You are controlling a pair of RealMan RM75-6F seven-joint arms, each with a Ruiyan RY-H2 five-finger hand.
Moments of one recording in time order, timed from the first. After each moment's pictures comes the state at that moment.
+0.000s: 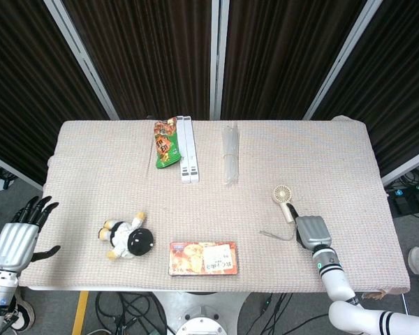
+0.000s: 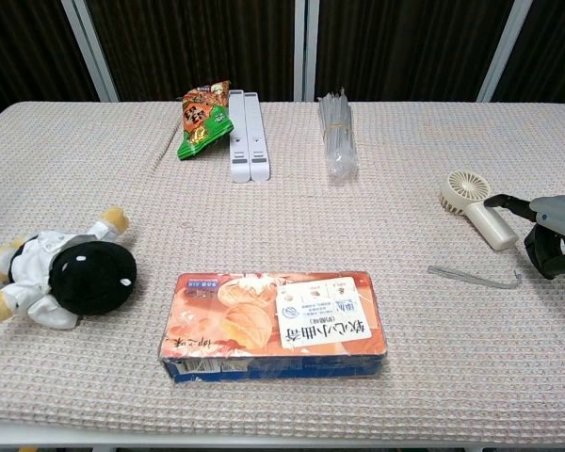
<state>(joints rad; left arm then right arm) -0.14 -1.15 -0.01 -1.58 1.55 1.45 0.06 0.54 -1.44 0.06 -1.62 -0.76 0.99 -0.62</state>
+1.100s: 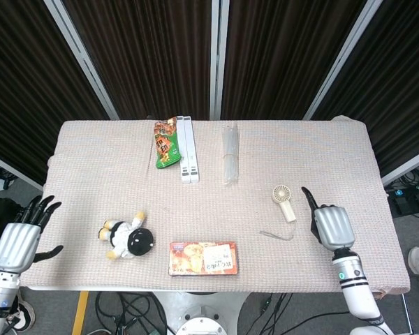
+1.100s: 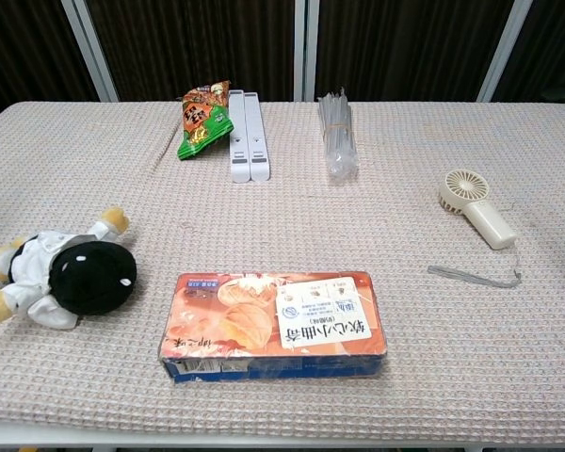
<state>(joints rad) -0.13 -1.15 -0.01 -1.61 1.58 1.47 0.08 0.39 -1.30 0.00 -1.73 -1.25 1.37 -0.40</state>
